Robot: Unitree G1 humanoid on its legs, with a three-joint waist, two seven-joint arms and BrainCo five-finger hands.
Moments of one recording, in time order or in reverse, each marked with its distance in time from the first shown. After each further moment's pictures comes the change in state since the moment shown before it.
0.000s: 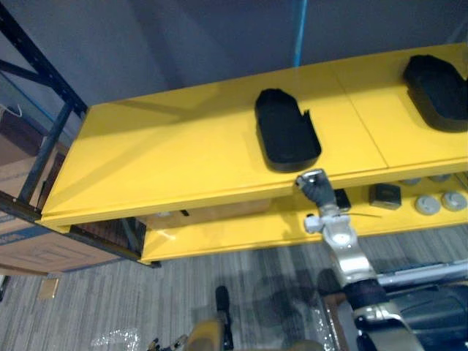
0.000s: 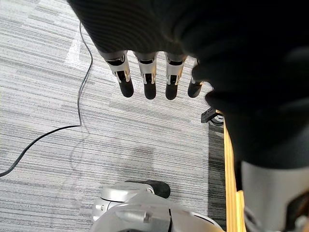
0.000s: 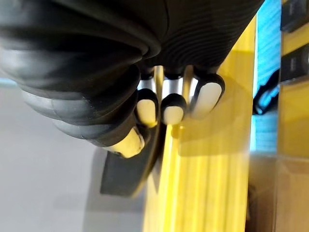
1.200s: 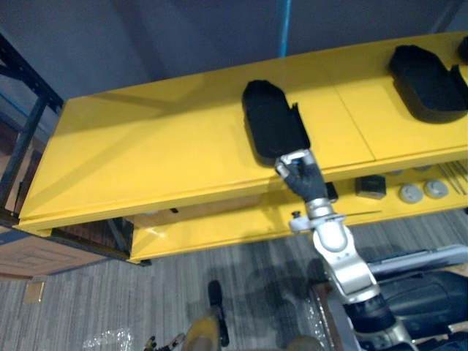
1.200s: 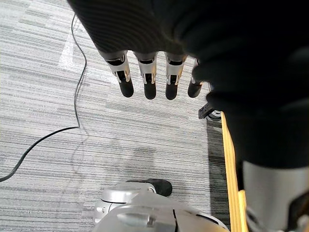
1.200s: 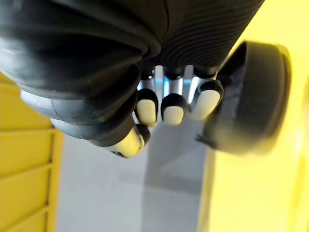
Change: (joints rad) left arm -0.001 0.011 -0.041 0.029 -0.022 -0.071 0.036; right arm 0.111 -0.013 0.176 -0.546 -0.030 0.150 -0.074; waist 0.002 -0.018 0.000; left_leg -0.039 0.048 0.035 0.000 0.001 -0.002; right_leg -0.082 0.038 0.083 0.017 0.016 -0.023
